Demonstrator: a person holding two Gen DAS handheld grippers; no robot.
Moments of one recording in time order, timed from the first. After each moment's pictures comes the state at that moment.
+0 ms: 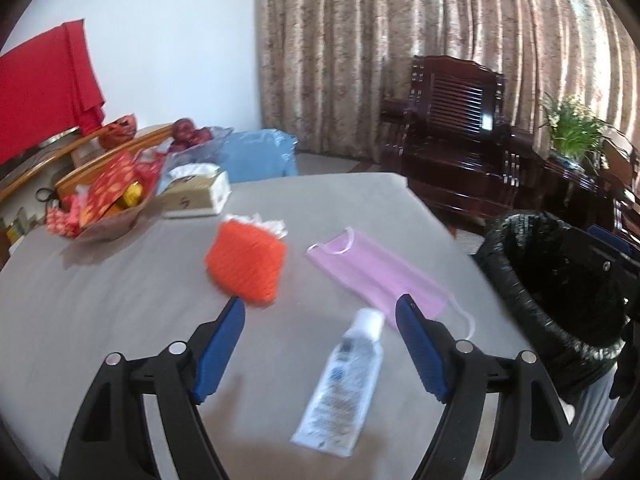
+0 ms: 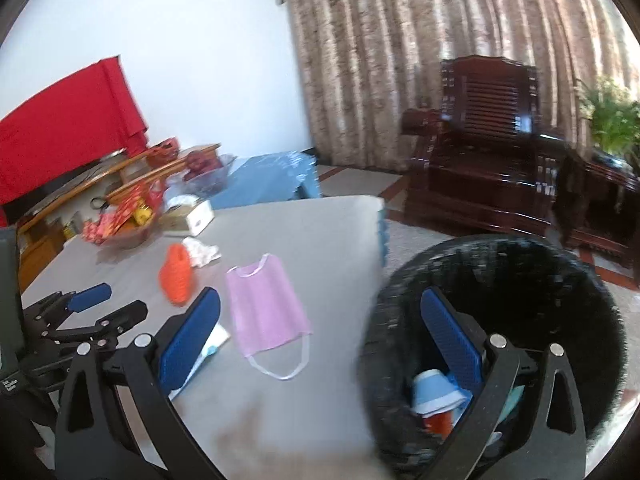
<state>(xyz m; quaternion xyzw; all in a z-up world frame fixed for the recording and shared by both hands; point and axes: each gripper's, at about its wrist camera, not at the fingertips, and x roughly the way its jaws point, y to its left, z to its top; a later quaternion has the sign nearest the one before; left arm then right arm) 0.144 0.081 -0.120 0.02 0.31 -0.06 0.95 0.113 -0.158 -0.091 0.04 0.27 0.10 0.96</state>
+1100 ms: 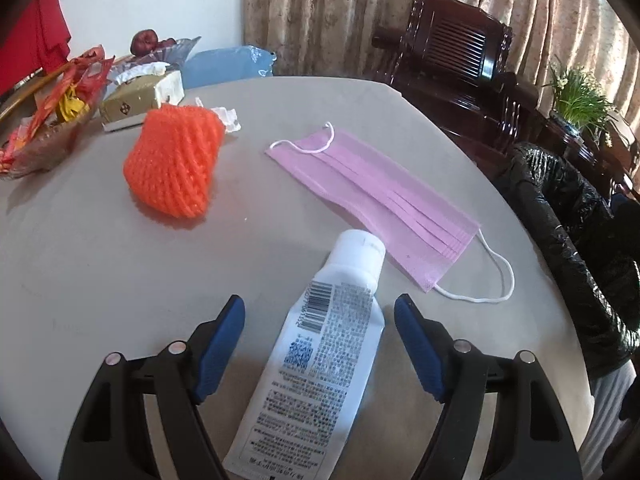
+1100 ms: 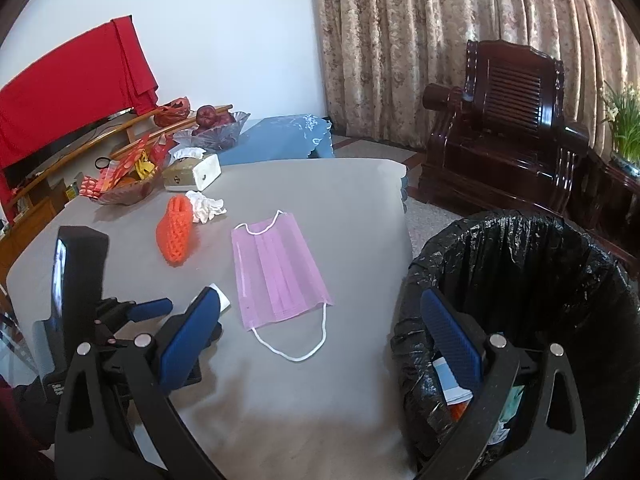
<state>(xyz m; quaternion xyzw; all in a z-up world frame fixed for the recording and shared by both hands) 0.197 0.052 -0.205 0.00 0.43 -0.10 0.90 0.137 -0.146 -0.124 0.01 0.32 0.10 0.94</state>
